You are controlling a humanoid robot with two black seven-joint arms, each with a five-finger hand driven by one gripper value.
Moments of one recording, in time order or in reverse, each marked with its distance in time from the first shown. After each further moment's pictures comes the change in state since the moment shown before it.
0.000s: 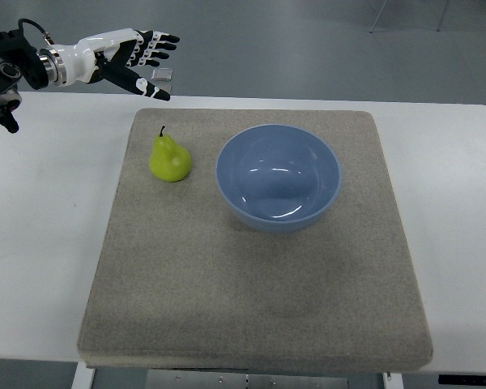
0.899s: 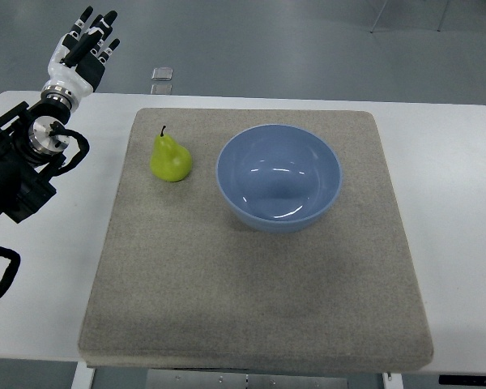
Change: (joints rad) left arm 0.187 -0.278 -0.361 0.338 -0.988 0.217 0.003; right arm 0.000 0.000 0.000 0.000 0.000 0.000 0.000
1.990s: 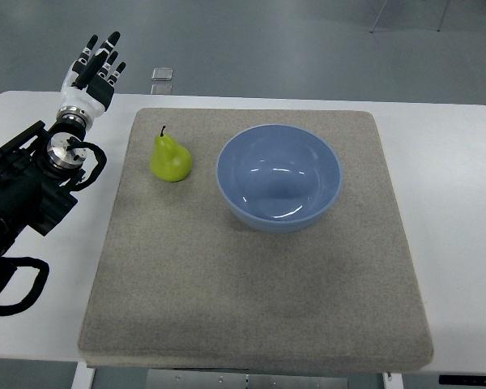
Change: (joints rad) left arm 0.048 -0.110 -0.191 0.089 -0.008 0.037 0.007; right arm 0.000 0.000 0.000 0.000 0.000 0.000 0.000
